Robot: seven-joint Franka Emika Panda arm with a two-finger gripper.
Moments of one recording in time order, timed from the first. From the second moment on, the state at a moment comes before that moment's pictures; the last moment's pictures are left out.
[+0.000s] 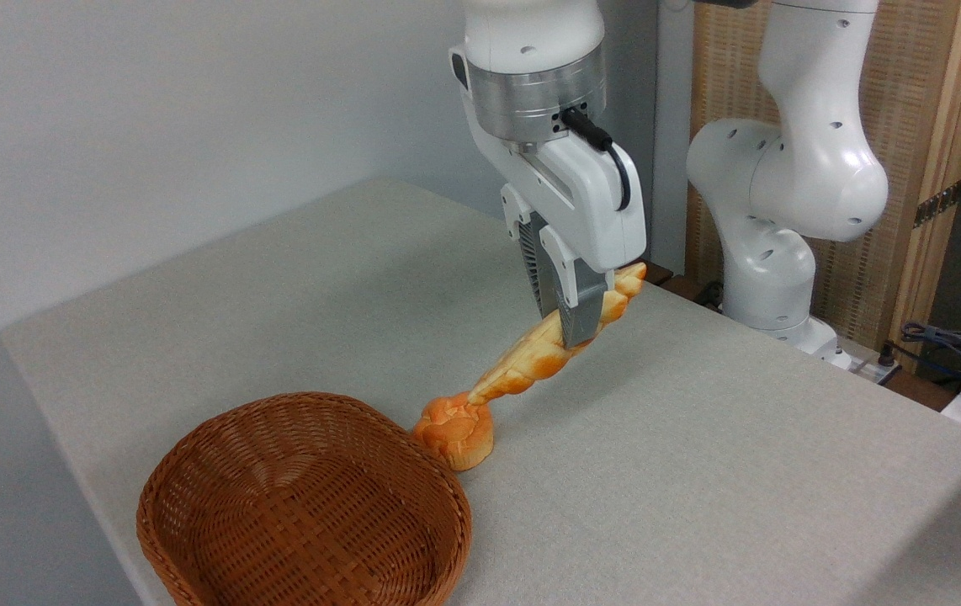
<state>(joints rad) -0.07 -0.22 0.27 -1.90 -0.02 1.54 1.25</state>
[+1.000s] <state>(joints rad) -0.10 -0.09 0.05 -1.67 -0.10 1.64 0.73</state>
